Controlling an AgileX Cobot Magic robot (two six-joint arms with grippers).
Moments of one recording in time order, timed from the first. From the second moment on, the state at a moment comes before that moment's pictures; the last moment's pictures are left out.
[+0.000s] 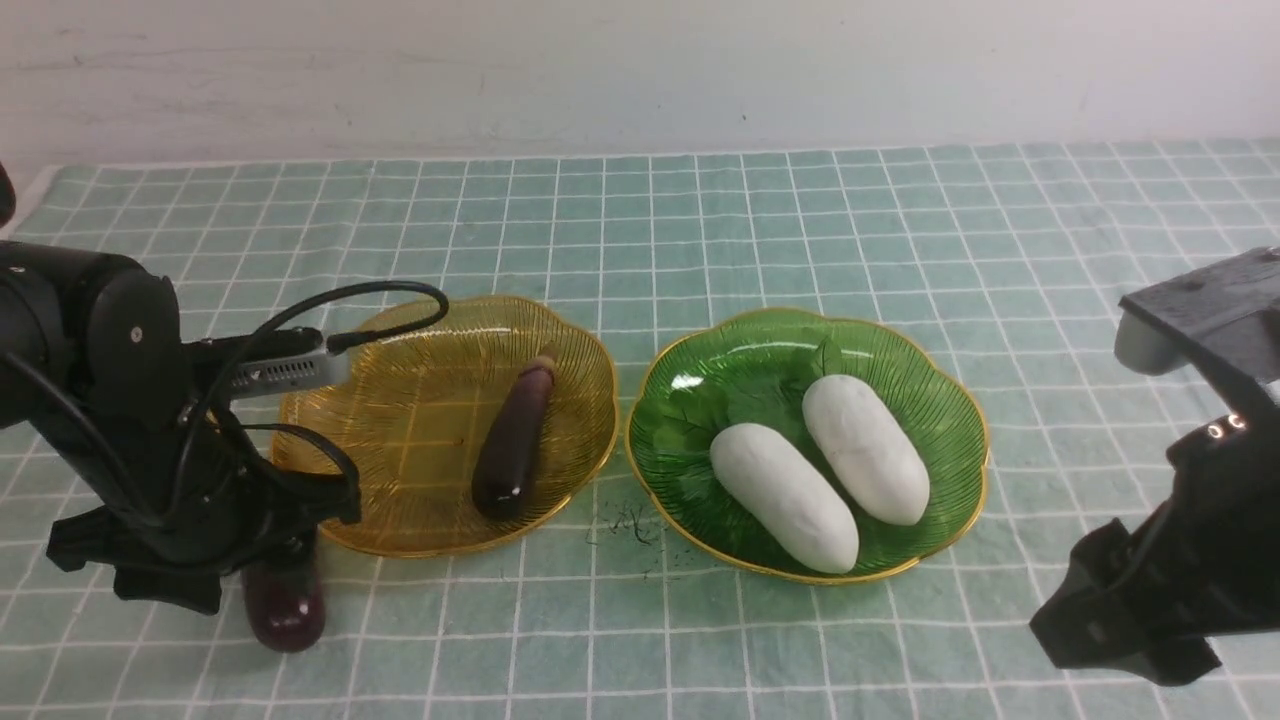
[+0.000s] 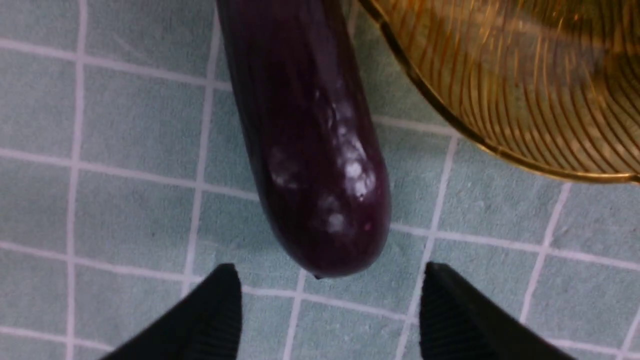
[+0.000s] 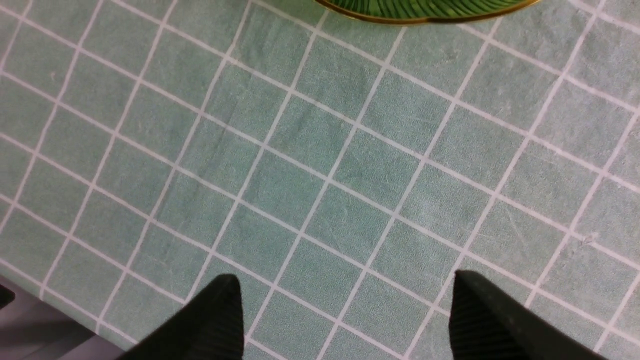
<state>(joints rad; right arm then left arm) 0.44 1.16 -1.00 0.17 1.22 -0.09 -0.15 1.55 -0.96 0.05 0.89 -0.38</state>
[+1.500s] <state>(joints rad) 0.44 1.16 -1.00 0.19 1.21 -0.11 -0.15 1.51 -1.05 0.34 1.20 -0.46</state>
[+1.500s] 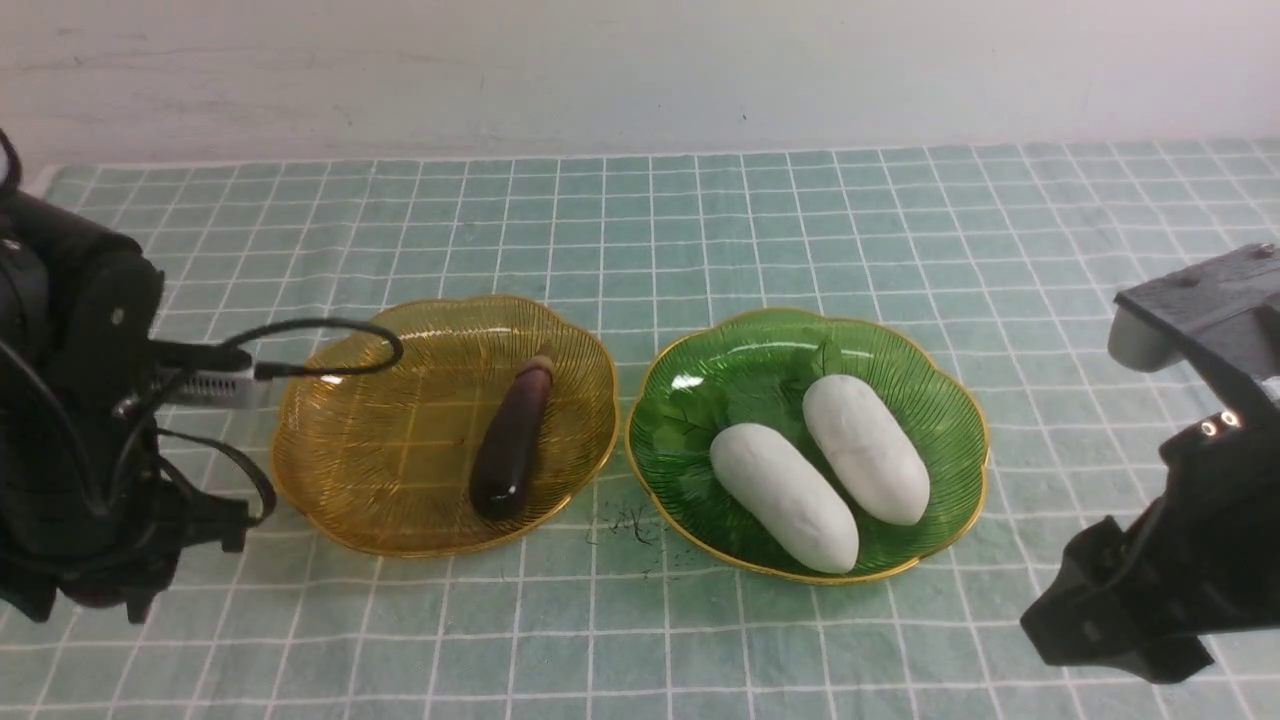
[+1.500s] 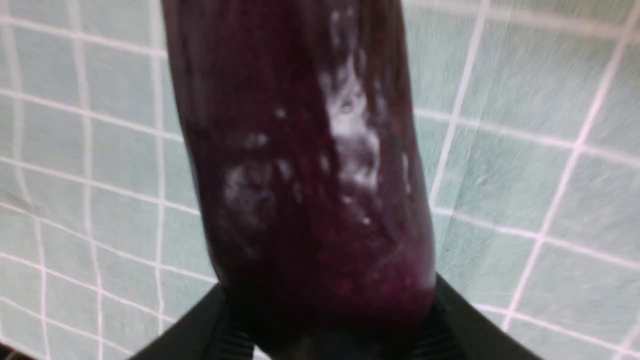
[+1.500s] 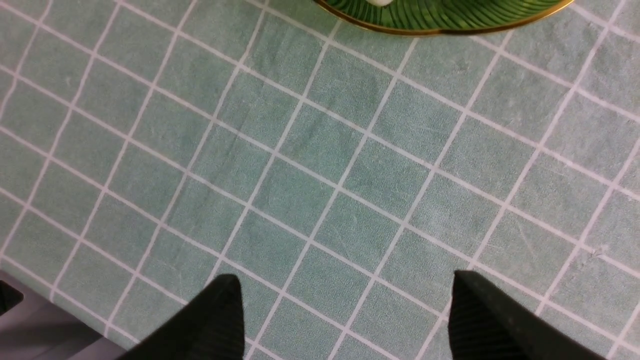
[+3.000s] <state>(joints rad) 0.44 0.59 -0.62 0.15 0.86 -0.11 -0.19 1.71 -1.17 0.01 0.83 -0.23</state>
